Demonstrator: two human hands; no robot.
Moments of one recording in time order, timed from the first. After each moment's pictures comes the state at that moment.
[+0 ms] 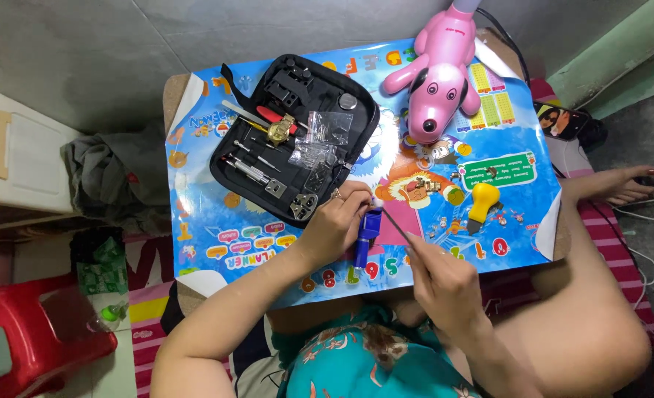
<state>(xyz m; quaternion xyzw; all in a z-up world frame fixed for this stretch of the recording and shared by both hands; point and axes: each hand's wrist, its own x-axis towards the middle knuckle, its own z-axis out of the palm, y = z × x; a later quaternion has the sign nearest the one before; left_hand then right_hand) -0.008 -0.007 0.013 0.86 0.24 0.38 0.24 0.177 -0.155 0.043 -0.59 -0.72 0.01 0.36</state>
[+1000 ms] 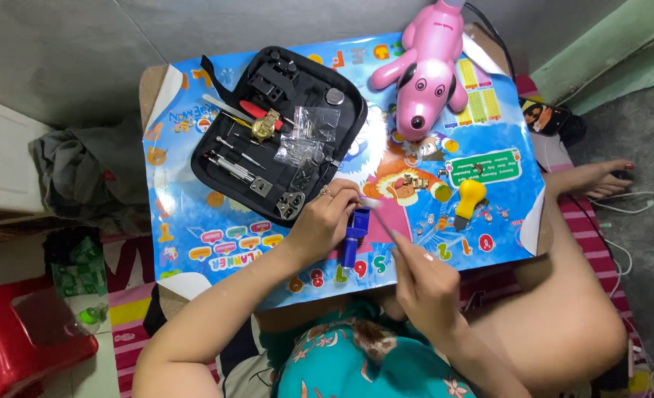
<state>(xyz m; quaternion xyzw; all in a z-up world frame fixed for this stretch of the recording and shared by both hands) -0.004 -0.002 0.006 0.86 0.22 0.38 0.26 0.163 -0.155 0.041 -0.59 -0.68 -0.03 0.43</state>
